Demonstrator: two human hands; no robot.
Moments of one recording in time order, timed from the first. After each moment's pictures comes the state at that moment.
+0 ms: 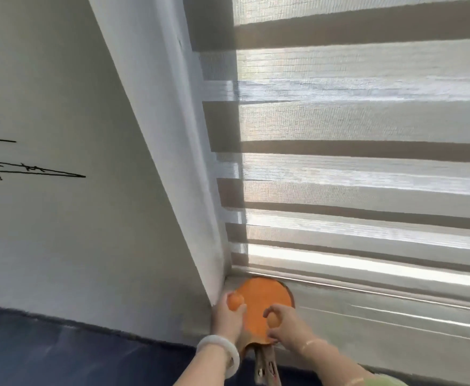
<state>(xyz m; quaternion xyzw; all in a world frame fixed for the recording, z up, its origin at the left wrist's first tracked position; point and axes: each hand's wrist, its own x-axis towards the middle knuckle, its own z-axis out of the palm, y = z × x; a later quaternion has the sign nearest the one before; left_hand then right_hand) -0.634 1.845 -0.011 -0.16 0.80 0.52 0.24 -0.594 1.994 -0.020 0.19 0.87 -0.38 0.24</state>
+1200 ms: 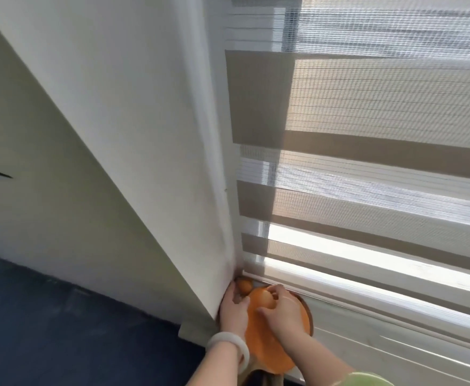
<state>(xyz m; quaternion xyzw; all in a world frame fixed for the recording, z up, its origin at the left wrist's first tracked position) -0.690 1.863 -0.063 -0.23 0.72 0.63 0.20 -0.672 1.978 -0.059 0.24 0.85 -0.44 0.17</state>
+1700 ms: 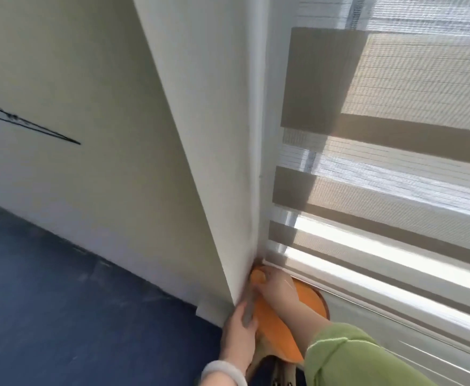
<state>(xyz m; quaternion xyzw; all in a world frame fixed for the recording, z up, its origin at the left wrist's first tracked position) -0.628 1.832 -0.057 -0.23 0.74 0.59 0.22 -0.709 1.943 -0.048 0.13 0.88 -0.40 0.22</state>
